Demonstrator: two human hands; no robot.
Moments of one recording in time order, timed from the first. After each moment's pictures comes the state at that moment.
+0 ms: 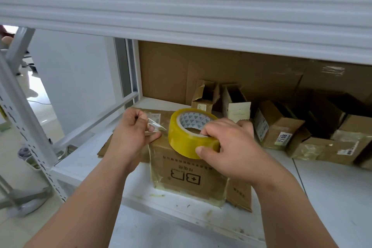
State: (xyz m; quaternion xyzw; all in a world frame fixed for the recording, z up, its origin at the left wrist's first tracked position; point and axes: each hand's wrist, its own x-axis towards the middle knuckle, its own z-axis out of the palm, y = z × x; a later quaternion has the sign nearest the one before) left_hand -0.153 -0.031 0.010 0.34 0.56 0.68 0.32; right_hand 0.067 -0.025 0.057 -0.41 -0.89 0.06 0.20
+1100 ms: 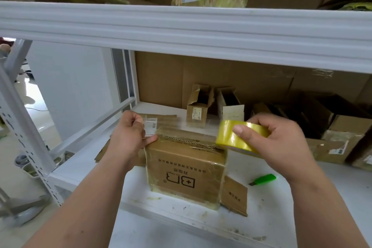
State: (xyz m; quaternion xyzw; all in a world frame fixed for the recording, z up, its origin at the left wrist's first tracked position) left_hand -0.150 -0.025 0.016 0.34 0.59 0.66 0.32; right_hand 0.131 -0.026 0.063 -0.47 -0.74 0.18 0.44
